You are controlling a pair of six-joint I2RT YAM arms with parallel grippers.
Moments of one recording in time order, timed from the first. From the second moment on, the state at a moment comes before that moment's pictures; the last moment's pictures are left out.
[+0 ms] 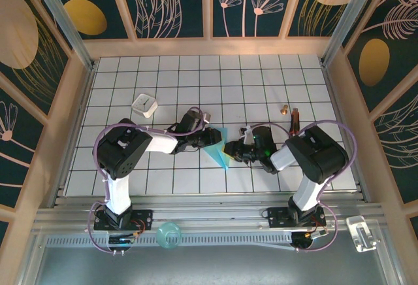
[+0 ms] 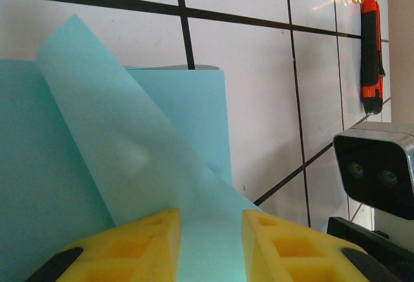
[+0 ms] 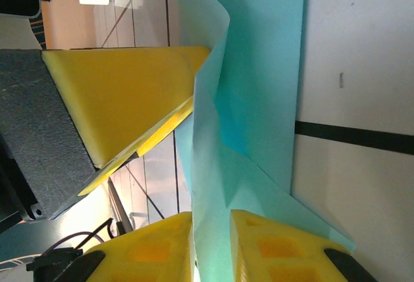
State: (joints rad) left arm -0.69 1.92 0.87 0.35 0.39 -0.88; right arm 0.51 1.72 0.37 0.77 -0.67 1.01
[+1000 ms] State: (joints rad) left arm -0.69 1.93 0.87 0.35 0.39 -0.88; right arm 0.51 1.60 0.45 0.48 -0.57 0.88
